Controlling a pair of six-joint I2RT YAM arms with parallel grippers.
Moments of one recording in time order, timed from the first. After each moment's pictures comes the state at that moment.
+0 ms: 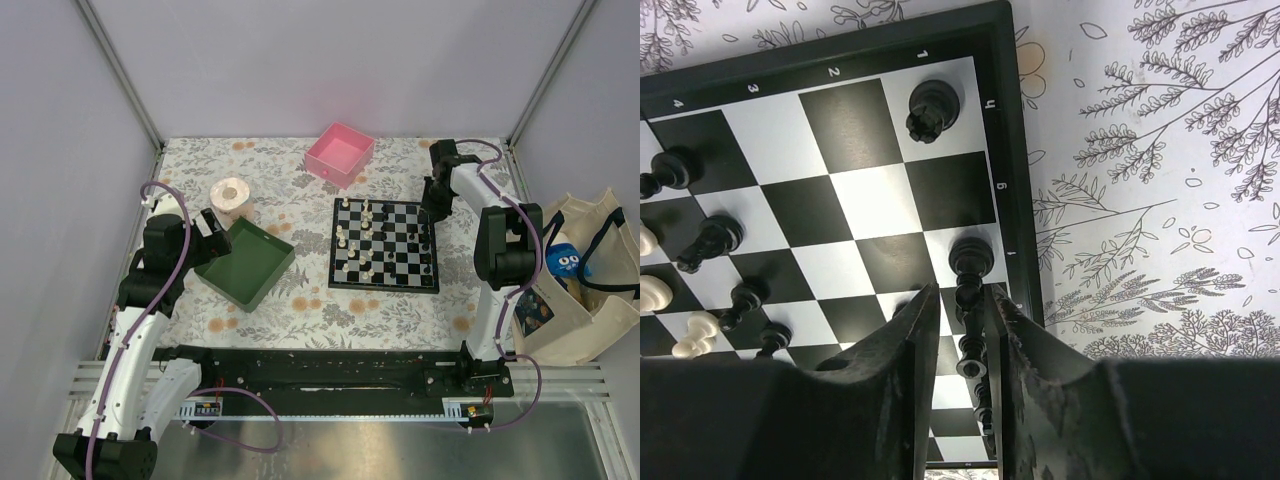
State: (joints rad) left arm -0.11 0.76 0.84 -0.63 -0.08 -0.41; right arm 0.10 2.01 1.59 -0.82 0.04 0.36
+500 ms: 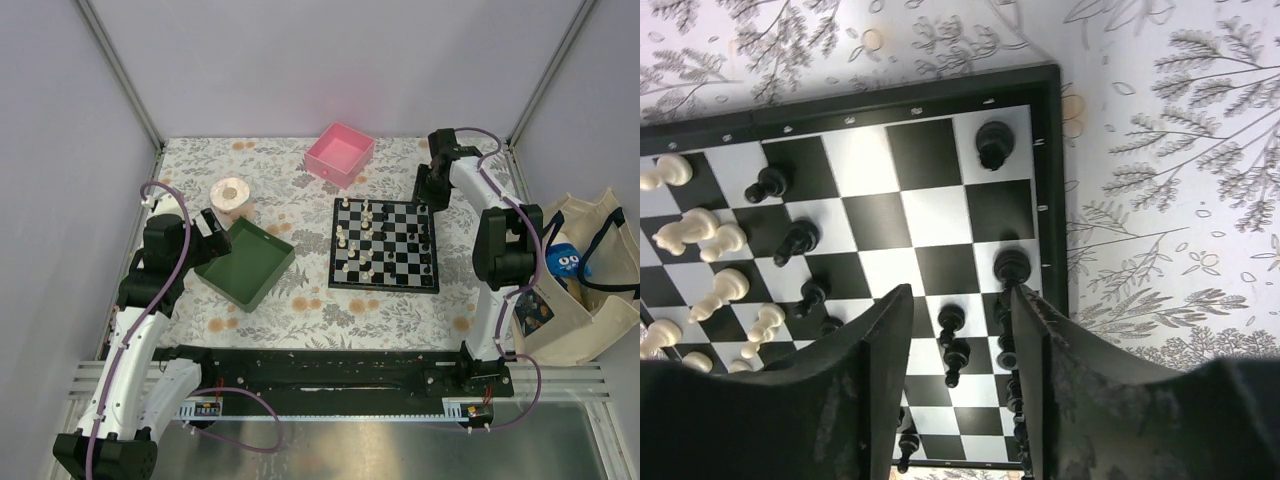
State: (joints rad) left arm -0.11 0.76 0.84 -0.63 -0.08 -0.41; right arm 0.12 2.01 1.68 -0.83 0.01 0.35
